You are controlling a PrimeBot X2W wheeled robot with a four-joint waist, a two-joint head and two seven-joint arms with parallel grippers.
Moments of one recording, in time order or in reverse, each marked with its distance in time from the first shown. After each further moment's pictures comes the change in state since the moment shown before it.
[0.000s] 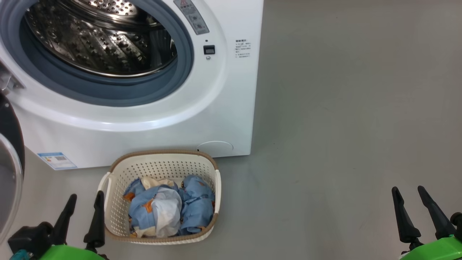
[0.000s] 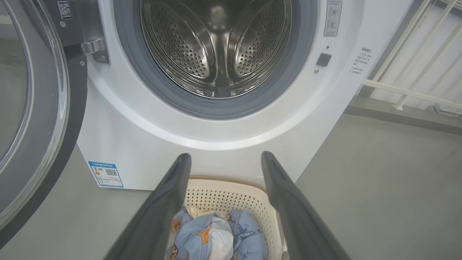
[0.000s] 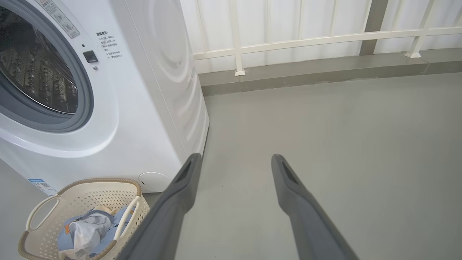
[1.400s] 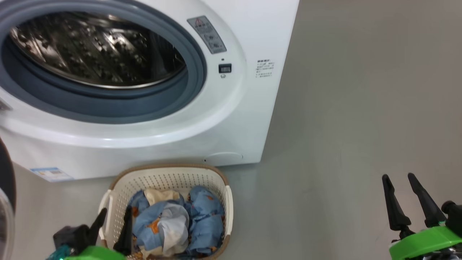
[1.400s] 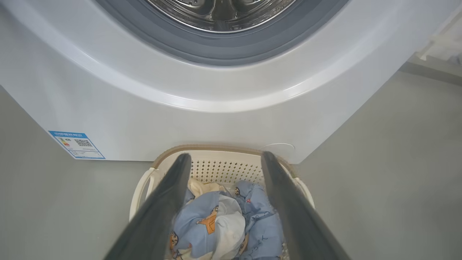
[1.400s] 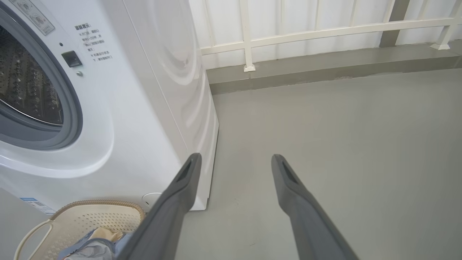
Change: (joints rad) left arm -0.062 -0.059 -0.104 0.200 0.037 0.000 0.000; right arm -0.047 0.023 0.022 -0.010 0.000 0.000 0.000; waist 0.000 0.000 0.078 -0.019
